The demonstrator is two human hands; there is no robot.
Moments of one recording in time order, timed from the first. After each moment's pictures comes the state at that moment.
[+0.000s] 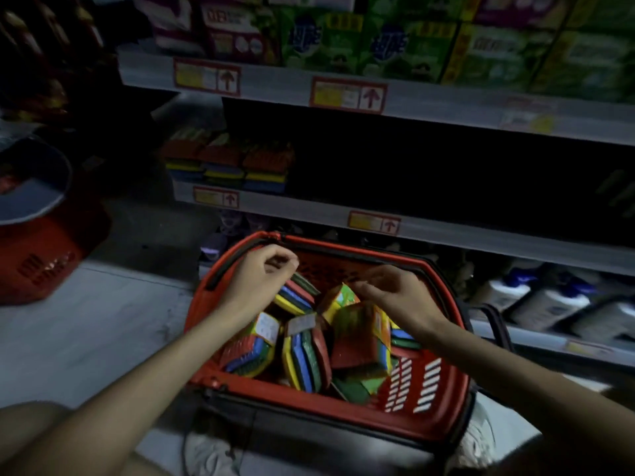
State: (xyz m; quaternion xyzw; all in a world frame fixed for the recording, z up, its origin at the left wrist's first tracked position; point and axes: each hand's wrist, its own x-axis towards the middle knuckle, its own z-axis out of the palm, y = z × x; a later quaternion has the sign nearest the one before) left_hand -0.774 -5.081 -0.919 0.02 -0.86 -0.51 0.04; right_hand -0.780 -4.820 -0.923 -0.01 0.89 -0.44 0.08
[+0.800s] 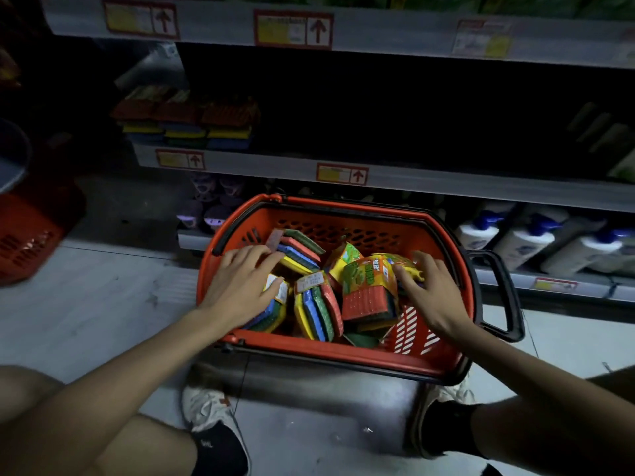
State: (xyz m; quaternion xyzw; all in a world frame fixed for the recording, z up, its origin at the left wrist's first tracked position) left_hand -0.725 -5.065 -0.983 -0.17 -0.98 -0.03 0.03; right_hand -0.710 -4.718 -0.971 0.07 0.93 -0.35 0.04
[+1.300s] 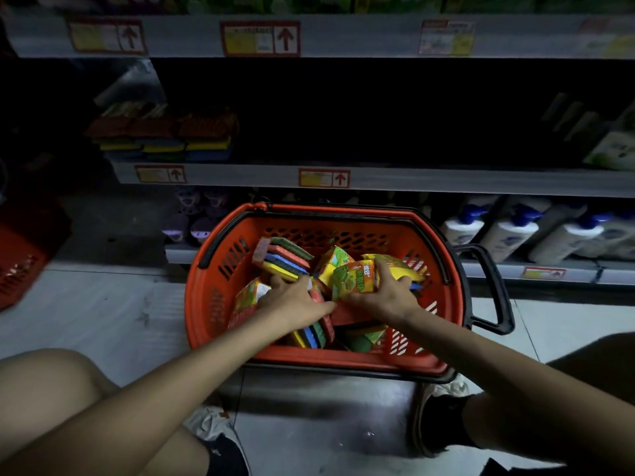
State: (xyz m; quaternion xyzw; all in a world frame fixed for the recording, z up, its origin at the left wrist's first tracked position) left_hand -0.723 -4.955 -0.958 0.05 -0.95 -0.13 -0.28; right_hand -0.710 -4.770 -0.952 0.15 0.89 -0.36 0.22
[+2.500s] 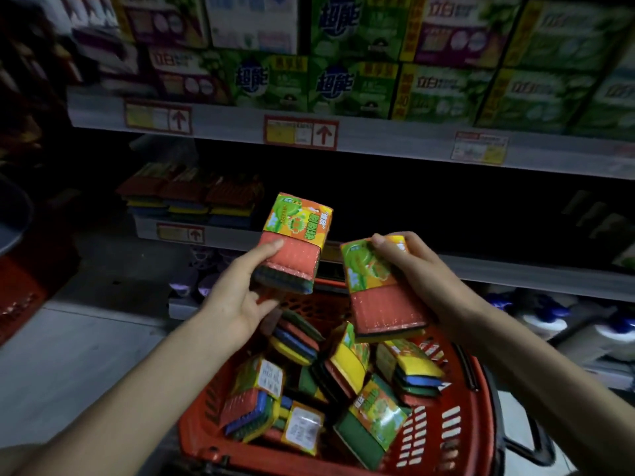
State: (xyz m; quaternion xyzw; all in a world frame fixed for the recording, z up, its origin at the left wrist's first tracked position) left_hand -0.797 -5.018 -0.850 0.23 -0.49 -0.83 -0.09; right_hand -0.791 -4.777 -0.811 0.02 0.74 -0.66 0.12
